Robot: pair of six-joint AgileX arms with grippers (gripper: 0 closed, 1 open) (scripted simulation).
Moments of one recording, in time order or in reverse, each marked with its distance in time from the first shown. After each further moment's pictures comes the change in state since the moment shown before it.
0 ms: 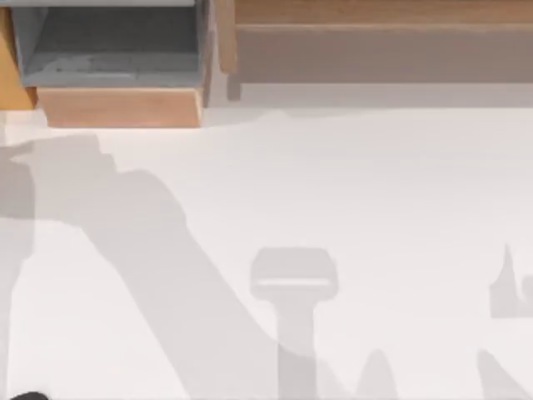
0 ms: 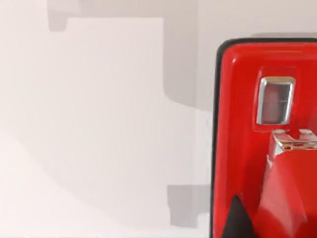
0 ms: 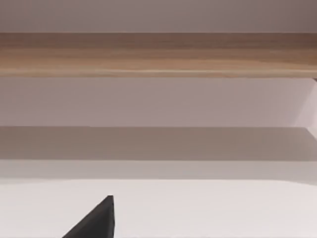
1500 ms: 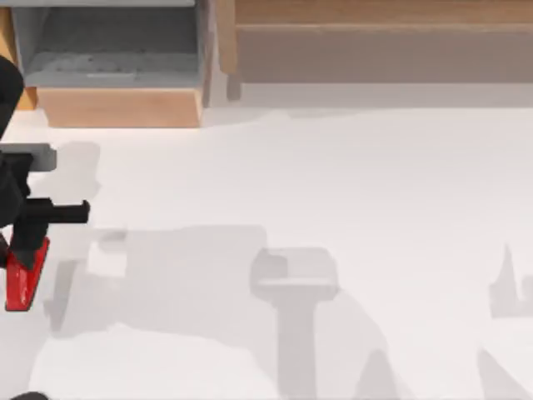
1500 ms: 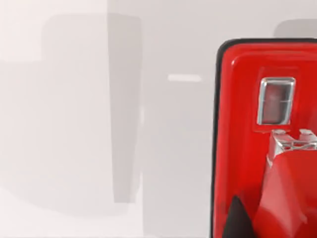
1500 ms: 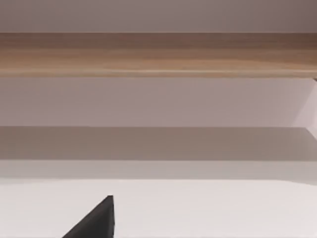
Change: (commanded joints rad) left arm -0.330 -0.527 -0.707 0.092 0.002 -0.060; right arm 0.000 0.000 0.000 0.000 0.000 0.000
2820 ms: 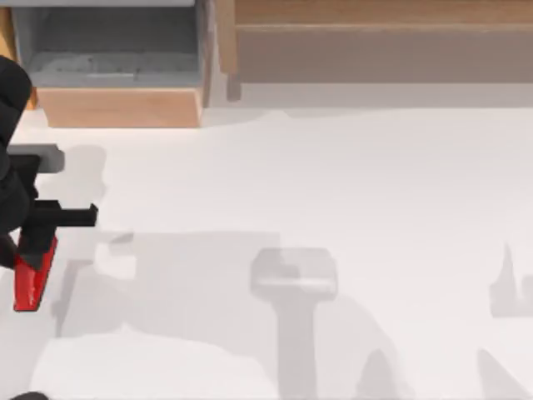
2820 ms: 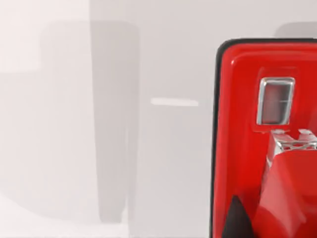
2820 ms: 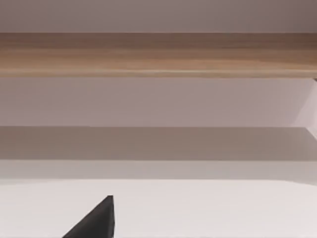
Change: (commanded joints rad) left arm -0.021 -0.025 -0.041 0.043 0.005 -0.010; right arm 0.000 0.000 0.000 0.000 0.000 0.000
